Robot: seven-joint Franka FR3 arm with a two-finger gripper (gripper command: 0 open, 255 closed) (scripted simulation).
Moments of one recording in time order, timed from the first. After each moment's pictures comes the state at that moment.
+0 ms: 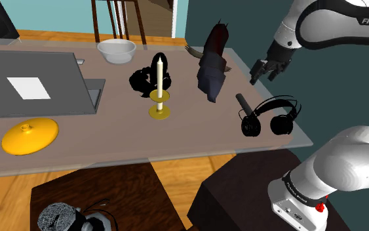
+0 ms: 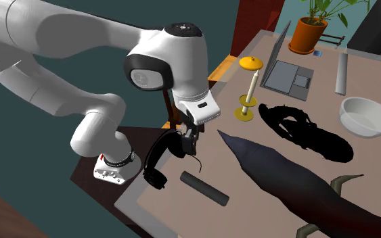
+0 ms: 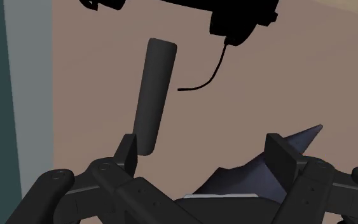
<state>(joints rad) -0.10 -0.77 -0.06 -2.60 -0.09 1.95 0.15</state>
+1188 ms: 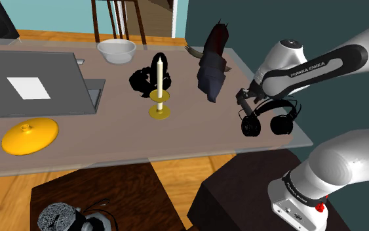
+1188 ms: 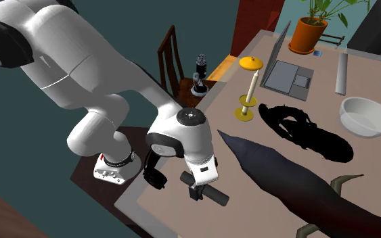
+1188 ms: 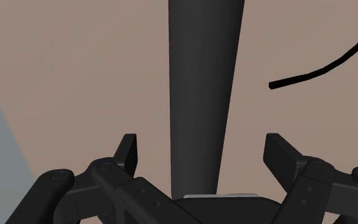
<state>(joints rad) -0.26 -0.36 -0.09 -2.83 -0.22 2.68 0.33</state>
